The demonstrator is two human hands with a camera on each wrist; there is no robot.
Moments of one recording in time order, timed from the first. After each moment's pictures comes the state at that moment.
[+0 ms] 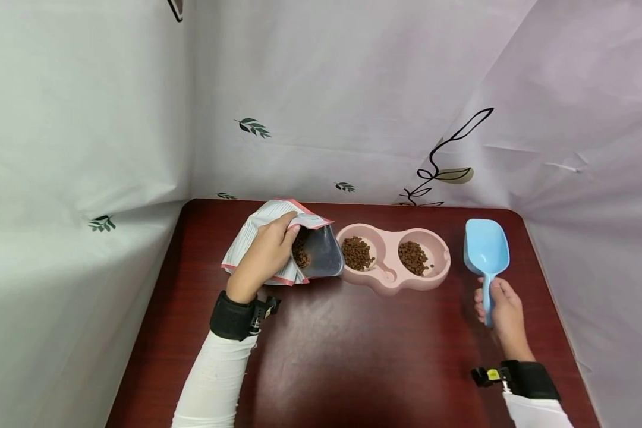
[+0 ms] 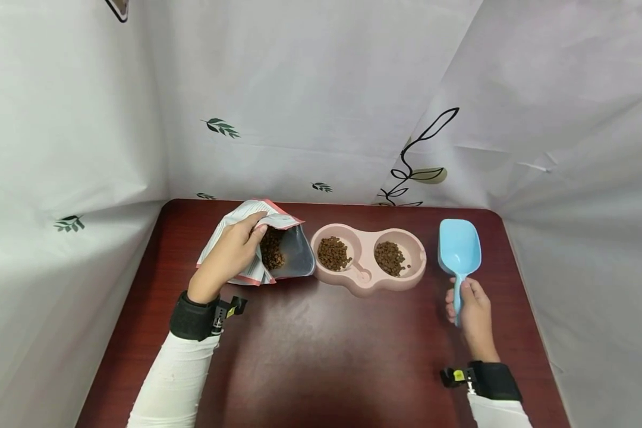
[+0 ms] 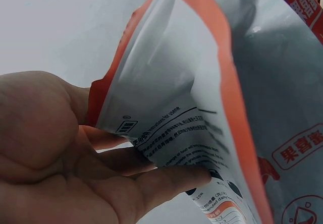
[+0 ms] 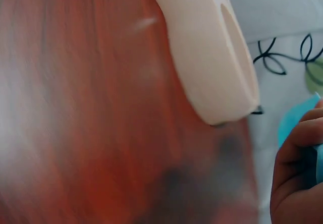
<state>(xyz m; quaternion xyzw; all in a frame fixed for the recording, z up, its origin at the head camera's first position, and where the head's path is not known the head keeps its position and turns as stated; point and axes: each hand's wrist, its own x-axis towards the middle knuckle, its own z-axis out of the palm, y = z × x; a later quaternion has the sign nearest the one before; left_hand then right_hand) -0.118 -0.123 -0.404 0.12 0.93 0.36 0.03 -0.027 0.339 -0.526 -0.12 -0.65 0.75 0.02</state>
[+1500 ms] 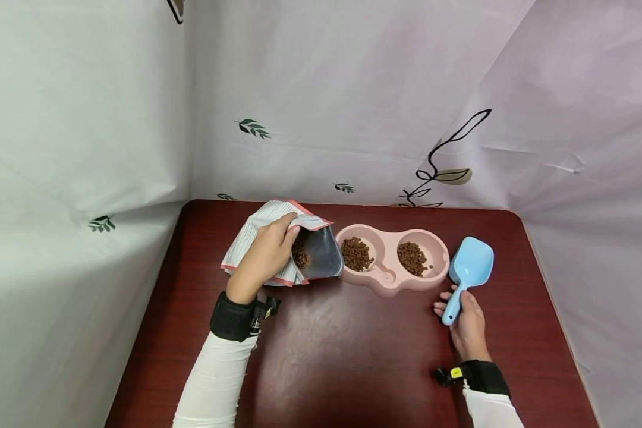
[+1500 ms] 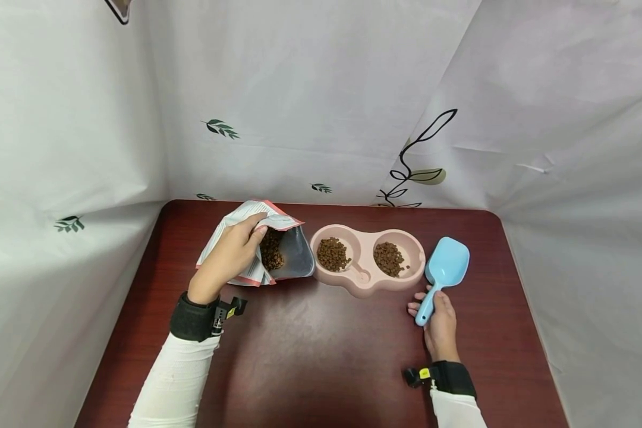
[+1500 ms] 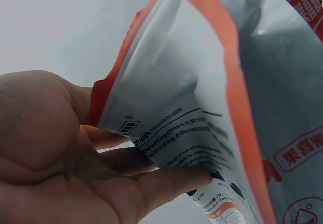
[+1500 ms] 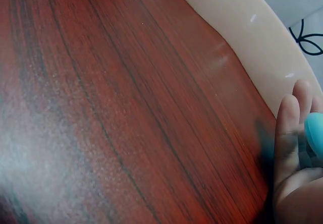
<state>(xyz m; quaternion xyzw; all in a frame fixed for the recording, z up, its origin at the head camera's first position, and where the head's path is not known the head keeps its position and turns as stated) -0.117 -0.122 -0.402 0.11 0.93 0.36 0.04 -0.019 0.298 -0.584 -0.18 -0.45 0.87 0.00</state>
